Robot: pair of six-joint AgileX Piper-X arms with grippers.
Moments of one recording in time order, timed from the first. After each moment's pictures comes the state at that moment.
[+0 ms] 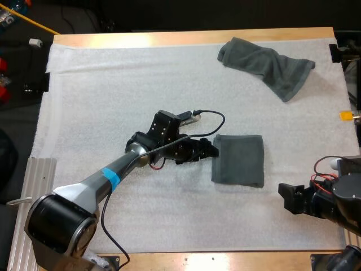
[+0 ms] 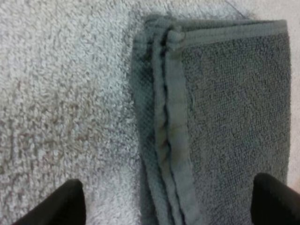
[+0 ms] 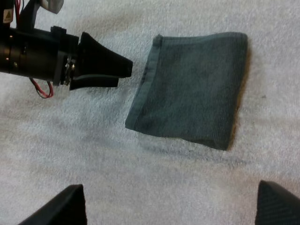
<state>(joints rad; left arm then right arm) -0.49 1.71 -0.89 0.29 0.63 -2.40 0.71 0.64 -0.94 1.23 0.07 -1.25</state>
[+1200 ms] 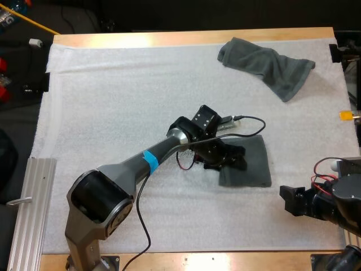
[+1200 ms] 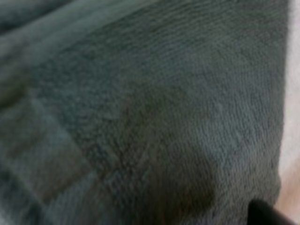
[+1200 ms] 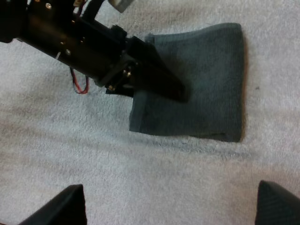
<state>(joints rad) -0.67 1.96 -1.24 0.62 0.70 -2.38 0.71 0.64 -0.94 1.26 0.07 -1.25</state>
